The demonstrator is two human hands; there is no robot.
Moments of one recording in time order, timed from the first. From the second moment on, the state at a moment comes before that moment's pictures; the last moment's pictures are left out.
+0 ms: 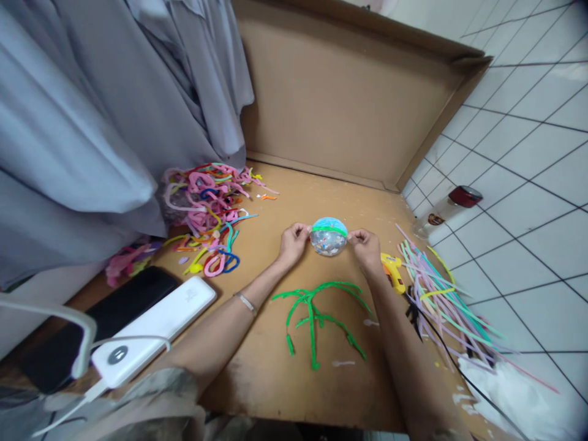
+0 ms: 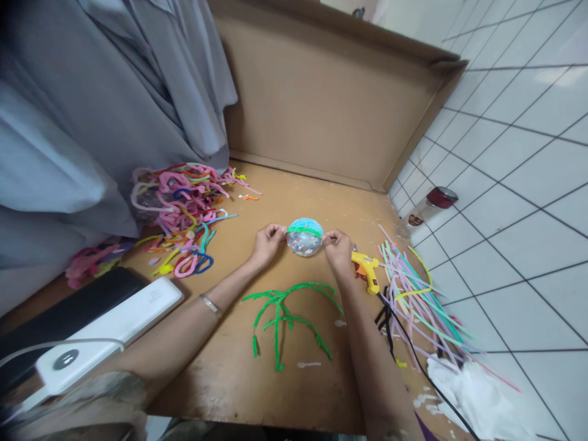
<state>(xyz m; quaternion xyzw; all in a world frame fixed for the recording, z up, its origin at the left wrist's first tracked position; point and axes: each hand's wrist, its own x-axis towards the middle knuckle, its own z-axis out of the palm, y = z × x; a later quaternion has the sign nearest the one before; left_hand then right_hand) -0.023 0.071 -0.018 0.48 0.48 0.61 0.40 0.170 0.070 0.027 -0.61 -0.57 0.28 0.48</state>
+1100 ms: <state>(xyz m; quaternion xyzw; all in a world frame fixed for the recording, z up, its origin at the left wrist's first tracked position) -0.023 0.077 -0.018 0.47 0.44 0.63 0.44 0.166 0.069 0.022 -0.57 -0.47 0.37 0.56</state>
